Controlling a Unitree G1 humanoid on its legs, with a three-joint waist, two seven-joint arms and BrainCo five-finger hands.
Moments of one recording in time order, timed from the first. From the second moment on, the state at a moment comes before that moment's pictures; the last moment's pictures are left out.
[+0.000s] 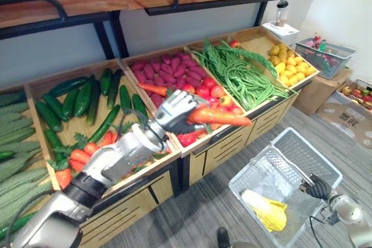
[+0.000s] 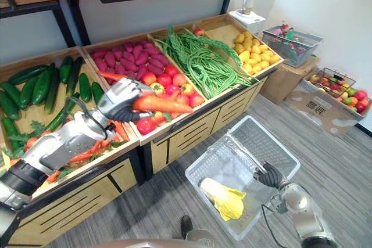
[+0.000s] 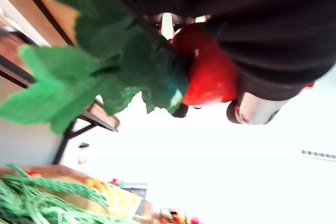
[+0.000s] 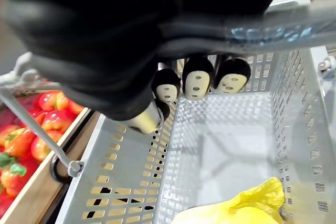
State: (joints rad) left arm -0.50 0.79 -0.56 0.01 0.52 -0.49 0.29; right arm 0.11 -0.62 -0.05 0.40 -0.27 -0.14 0.35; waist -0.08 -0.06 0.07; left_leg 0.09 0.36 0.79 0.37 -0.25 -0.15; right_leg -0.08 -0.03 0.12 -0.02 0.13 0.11
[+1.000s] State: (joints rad) left arm -0.67 0.51 -1.17 0.02 0.32 -0.38 -0.02; right arm -0.21 -0.82 0.27 0.32 -0.26 -0.15 0.71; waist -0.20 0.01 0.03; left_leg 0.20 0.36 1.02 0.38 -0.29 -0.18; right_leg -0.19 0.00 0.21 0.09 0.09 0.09
